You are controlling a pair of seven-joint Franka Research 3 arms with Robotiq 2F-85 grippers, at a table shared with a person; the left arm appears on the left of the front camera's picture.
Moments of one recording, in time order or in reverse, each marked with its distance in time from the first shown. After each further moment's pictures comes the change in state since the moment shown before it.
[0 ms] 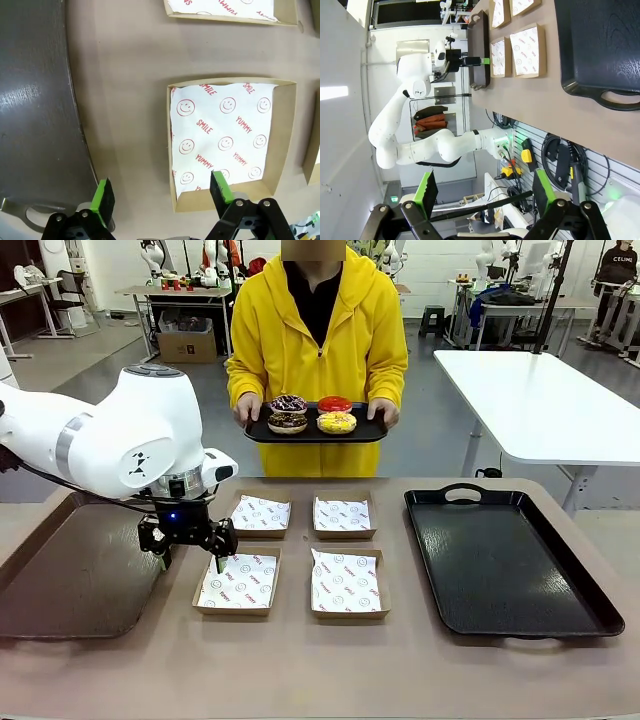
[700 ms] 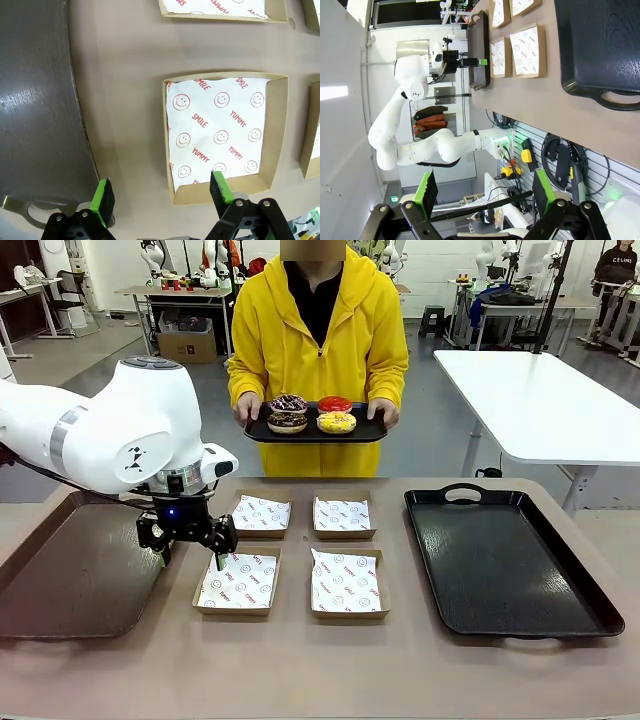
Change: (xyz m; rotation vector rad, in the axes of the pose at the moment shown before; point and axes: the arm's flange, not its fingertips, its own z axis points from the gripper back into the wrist) left arm -0.003 -0.002 0.007 -0.001 -0.006 -0.010; right arm 0.000 0.000 0.000 0.000 0.000 0.000
